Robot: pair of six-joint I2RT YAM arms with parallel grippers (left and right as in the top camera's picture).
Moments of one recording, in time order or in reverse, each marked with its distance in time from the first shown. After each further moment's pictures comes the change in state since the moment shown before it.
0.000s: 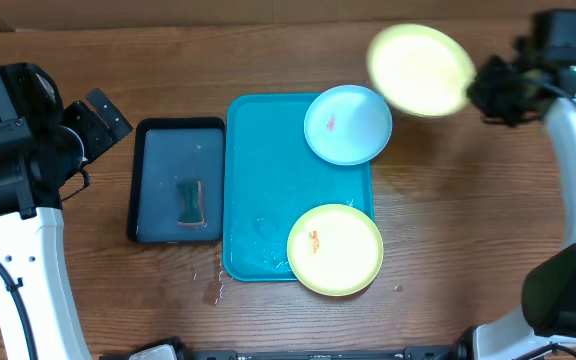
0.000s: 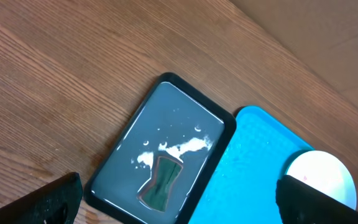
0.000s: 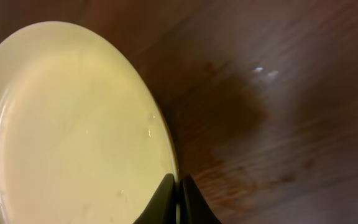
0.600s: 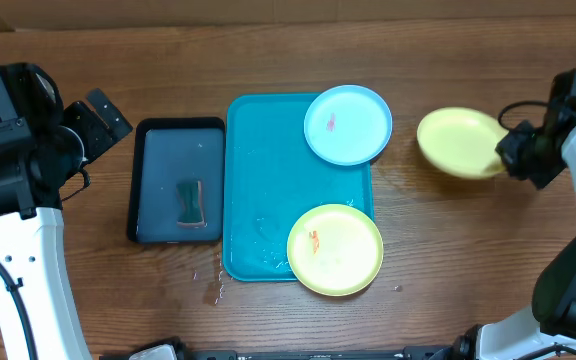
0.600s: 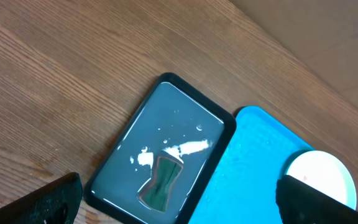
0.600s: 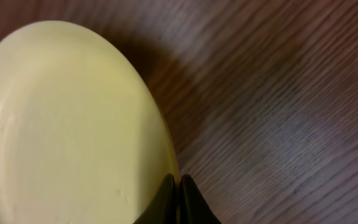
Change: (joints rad) left arm 0.000 0.000 0.000 0.000 0.000 0.000; right arm -0.136 0.000 -0.315 0.019 0.231 0.000
